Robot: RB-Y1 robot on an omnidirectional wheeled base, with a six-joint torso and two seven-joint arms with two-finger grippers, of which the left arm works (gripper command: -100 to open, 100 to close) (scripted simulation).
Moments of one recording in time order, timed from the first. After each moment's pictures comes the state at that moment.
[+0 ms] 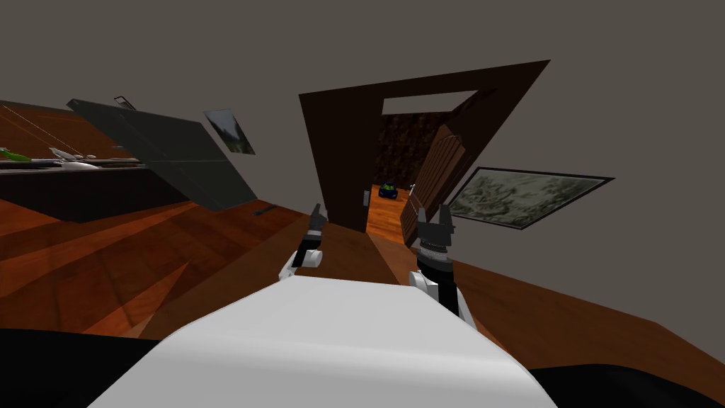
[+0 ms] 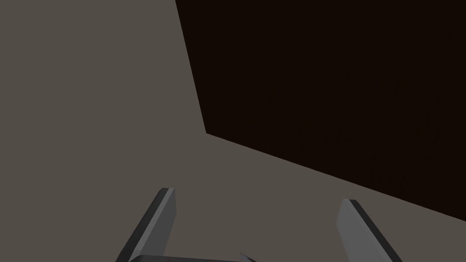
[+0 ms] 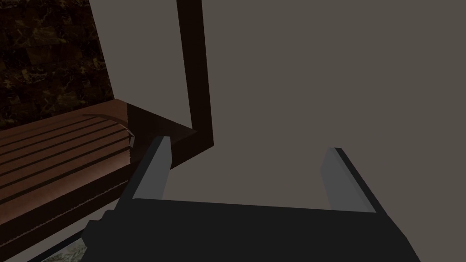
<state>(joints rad) 0.19 0.08 -0.03 -1.78 0.10 -0.51 -0.01</state>
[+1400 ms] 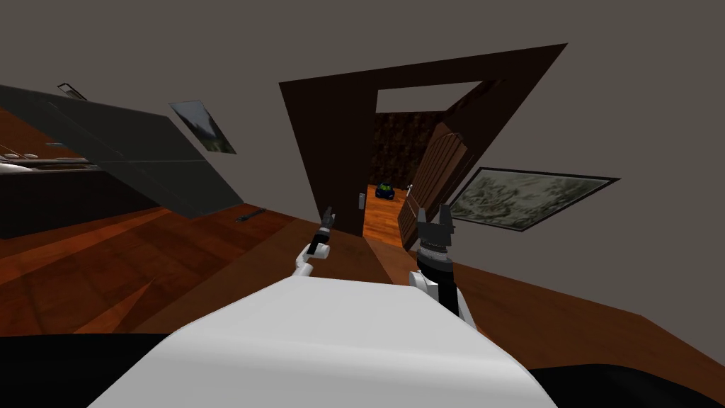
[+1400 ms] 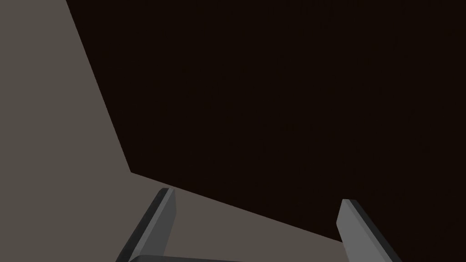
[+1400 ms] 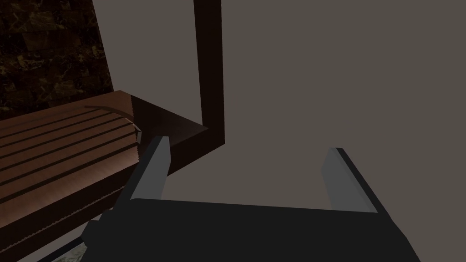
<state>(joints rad) -0.04 0.09 -0.03 -1.40 0.10 -0.49 -0.01</state>
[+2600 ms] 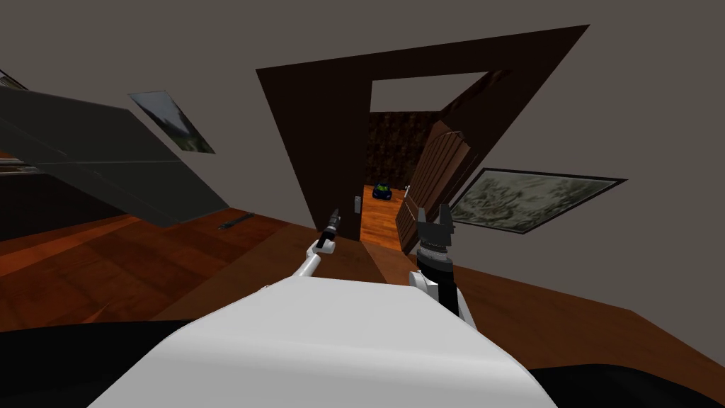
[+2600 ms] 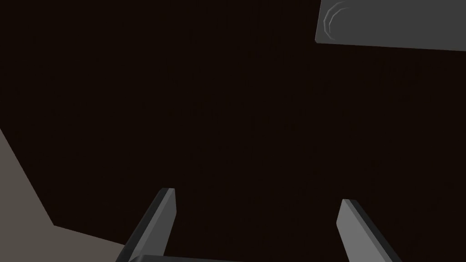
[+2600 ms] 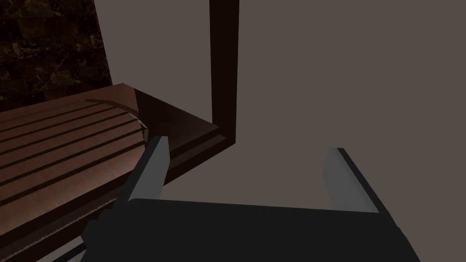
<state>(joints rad) -0.23 0.08 -0.03 -1.08 0.11 -0.48 -0.02</state>
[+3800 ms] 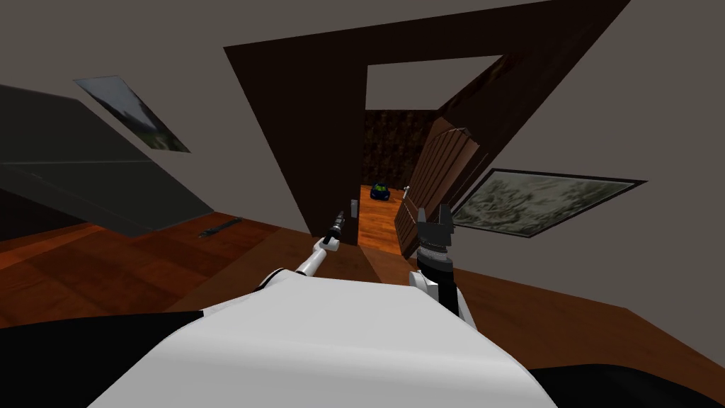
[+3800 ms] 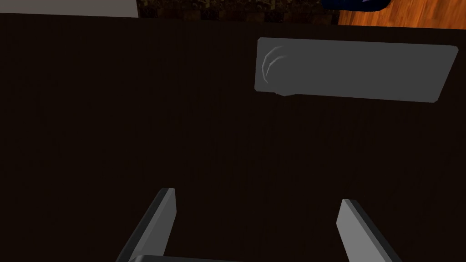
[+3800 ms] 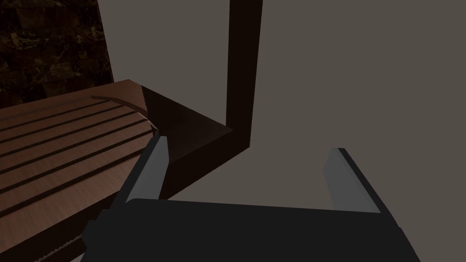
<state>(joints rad) -0.39 0.06 -0.03 -0.81 0.11 -0.47 -0.02</state>
